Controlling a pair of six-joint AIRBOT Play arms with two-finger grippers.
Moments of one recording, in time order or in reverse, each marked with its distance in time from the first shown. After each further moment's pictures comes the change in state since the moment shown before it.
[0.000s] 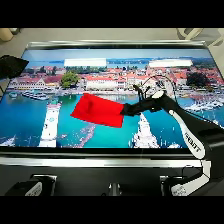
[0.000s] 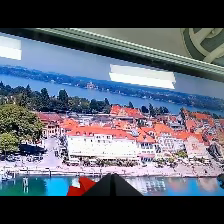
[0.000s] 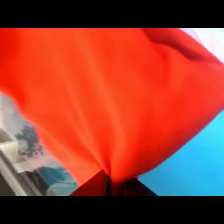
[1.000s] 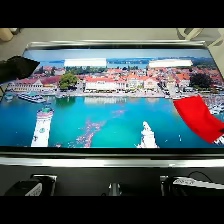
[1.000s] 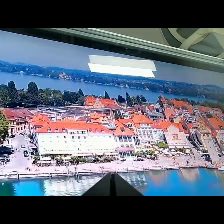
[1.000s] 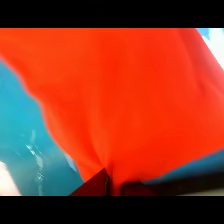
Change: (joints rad) left arm -0.099 -0.002 0.000 -0.005 0.003 -0.021; right arm -1.261 0.183 0.113 -0.554 0.407 -0.057
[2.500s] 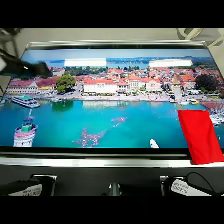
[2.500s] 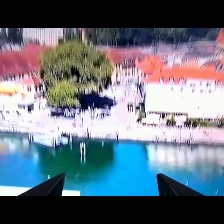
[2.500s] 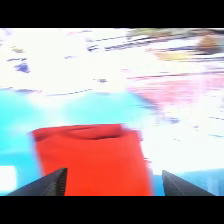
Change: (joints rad) left arm -0.084 -0.429 0.287 0.542 -0.313 -0.231; right arm 0.567 0.187 0.310 -0.280 -0.119 0.086
